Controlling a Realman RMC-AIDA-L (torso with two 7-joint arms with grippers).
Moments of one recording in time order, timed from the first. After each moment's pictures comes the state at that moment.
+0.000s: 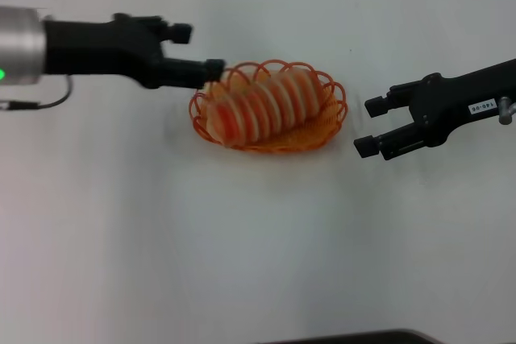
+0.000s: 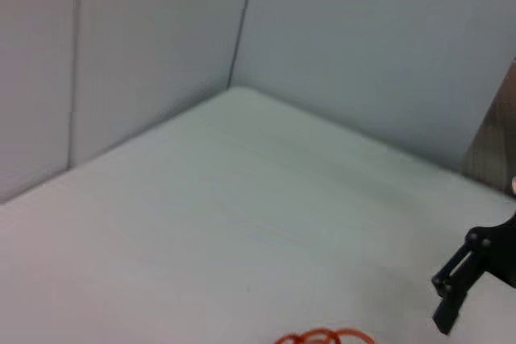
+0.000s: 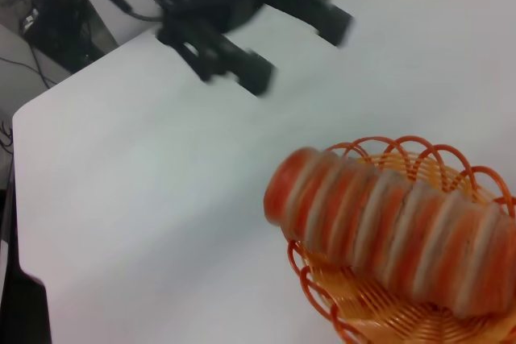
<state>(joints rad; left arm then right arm) -0.60 -2.15 0.91 0.99 2.08 1.51 -1.82 0.53 2.05 -0.73 -0.90 -2.29 -1.74 1.72</state>
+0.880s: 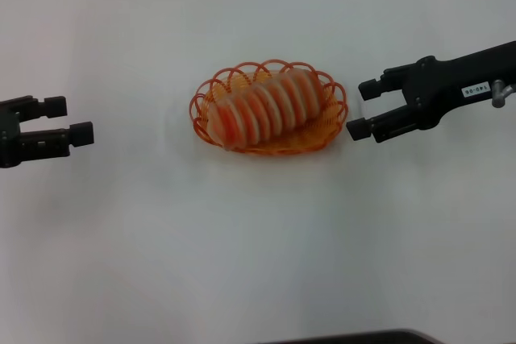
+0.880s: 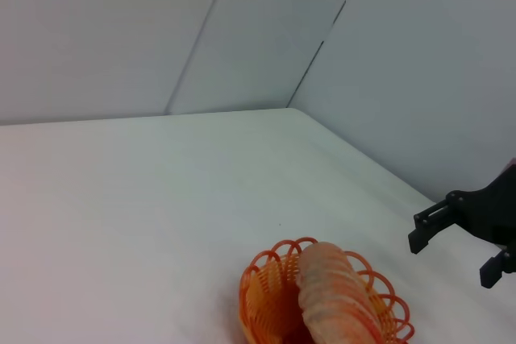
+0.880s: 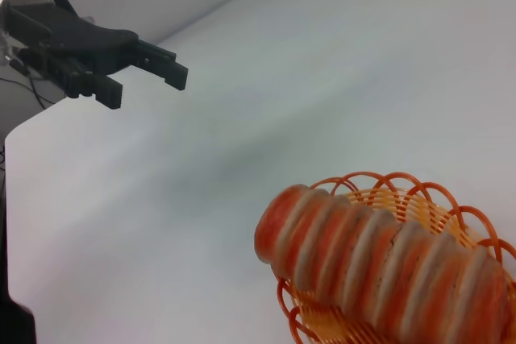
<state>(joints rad) -0.40 -2.03 0.62 0.88 2.07 1.76 -1.72 0.56 2.05 -0.70 -0.90 -2.29 -1.73 1.73</state>
